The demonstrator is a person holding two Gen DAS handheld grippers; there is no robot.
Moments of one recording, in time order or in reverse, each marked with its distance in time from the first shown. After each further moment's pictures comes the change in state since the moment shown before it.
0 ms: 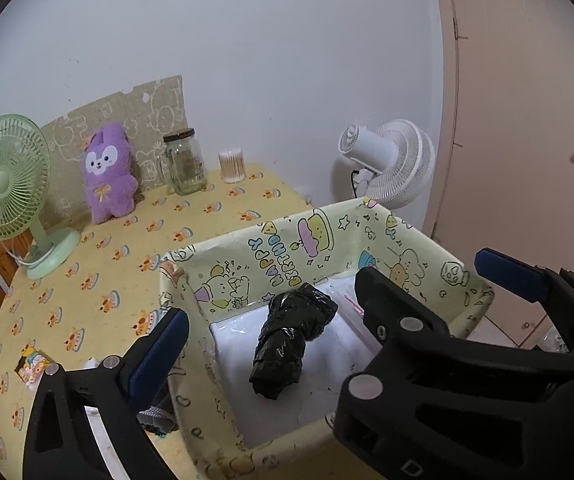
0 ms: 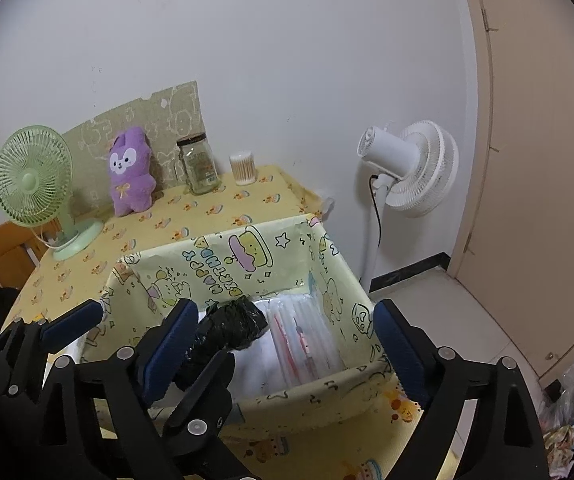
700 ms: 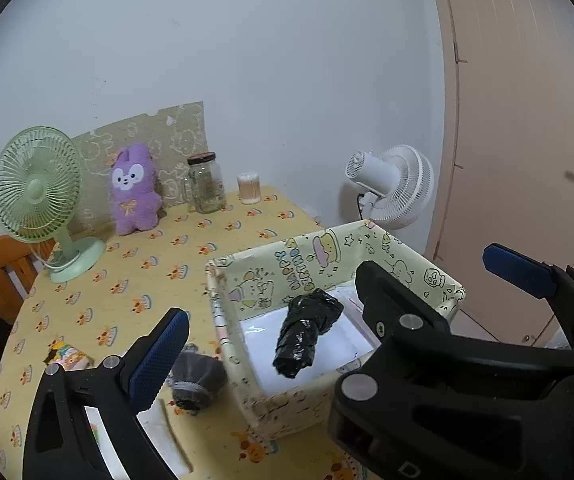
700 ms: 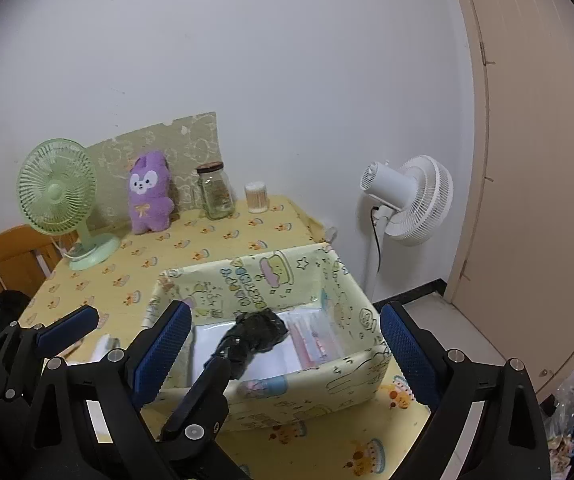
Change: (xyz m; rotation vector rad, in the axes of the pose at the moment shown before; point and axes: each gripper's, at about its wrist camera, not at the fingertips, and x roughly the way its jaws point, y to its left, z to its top) left arm -0.057 0.011 -0.008 -0.020 -0.079 0.031; right arm -0.054 0.023 -0.003 -0.036 -0.104 0.004
